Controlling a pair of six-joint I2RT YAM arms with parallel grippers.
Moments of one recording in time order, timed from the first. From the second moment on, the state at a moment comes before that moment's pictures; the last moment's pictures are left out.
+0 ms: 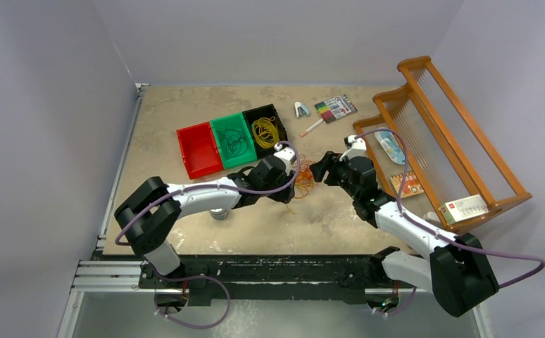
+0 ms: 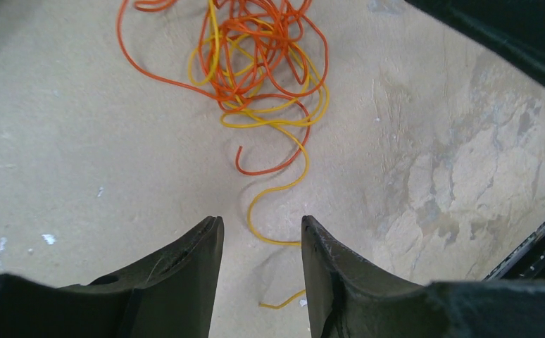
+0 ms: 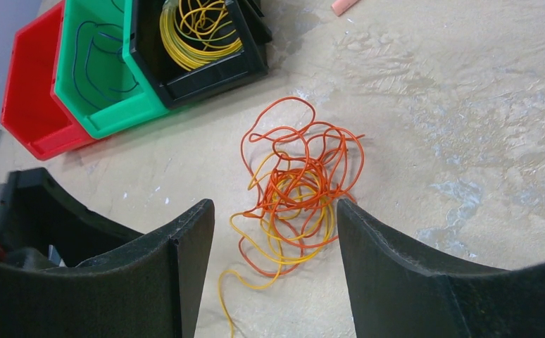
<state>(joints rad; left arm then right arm) -0.90 1.63 0.95 -0.03 -0.06 -0.45 0.44 1.11 0.47 0.28 0.03 0.51</state>
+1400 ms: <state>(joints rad) -1.01 1.85 1.04 -0.02 -0.26 -0.35 0.44 1.17 0.47 0.29 0.01 0.52</state>
